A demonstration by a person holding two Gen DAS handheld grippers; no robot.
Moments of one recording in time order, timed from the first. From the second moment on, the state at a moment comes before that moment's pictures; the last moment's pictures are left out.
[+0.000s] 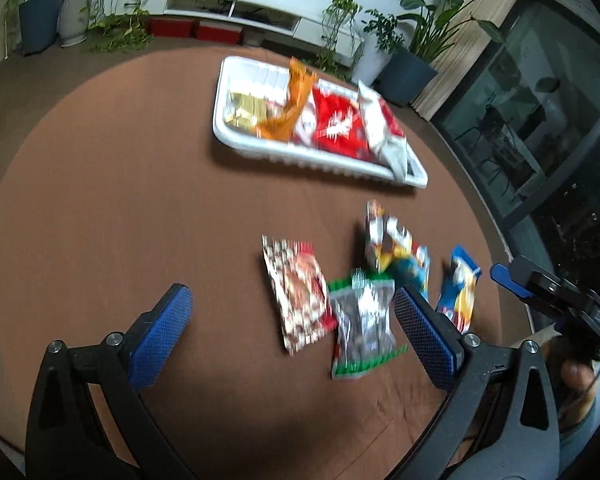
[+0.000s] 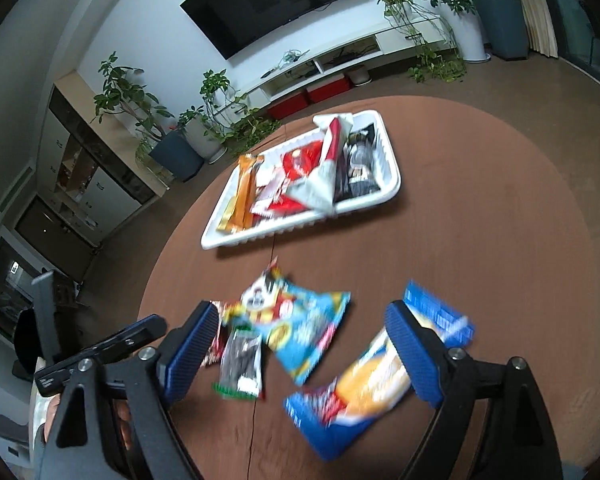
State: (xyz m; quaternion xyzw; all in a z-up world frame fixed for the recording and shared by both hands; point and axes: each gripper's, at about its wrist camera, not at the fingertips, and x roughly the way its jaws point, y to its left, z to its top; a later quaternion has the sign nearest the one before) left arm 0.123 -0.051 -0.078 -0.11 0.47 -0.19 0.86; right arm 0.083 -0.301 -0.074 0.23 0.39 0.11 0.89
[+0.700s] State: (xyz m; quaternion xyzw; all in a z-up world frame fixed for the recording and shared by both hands) left arm 0.107 -0.070 -0.087 -0.04 0.48 -0.13 0.87; right arm 0.014 -0.246 -0.098 0.13 0.38 0.13 0.91
